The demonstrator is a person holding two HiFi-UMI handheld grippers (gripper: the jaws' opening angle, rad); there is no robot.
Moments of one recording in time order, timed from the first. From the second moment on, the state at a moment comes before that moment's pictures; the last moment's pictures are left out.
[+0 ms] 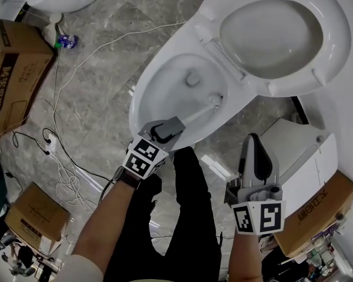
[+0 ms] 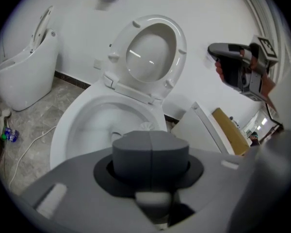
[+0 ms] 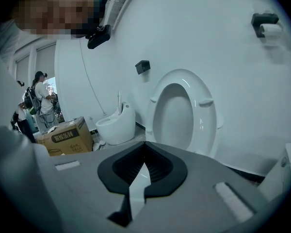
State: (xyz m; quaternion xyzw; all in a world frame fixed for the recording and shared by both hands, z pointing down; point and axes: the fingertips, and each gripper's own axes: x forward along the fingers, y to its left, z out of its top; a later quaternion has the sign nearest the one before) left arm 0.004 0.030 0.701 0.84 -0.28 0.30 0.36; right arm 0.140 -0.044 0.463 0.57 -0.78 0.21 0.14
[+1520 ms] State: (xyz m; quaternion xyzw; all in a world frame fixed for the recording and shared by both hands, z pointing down) left arm -0.114 0.086 0.652 0.80 -0.09 0.50 0.31; right arm 0.078 0.003 0.409 0.58 -0.78 0.20 0.12
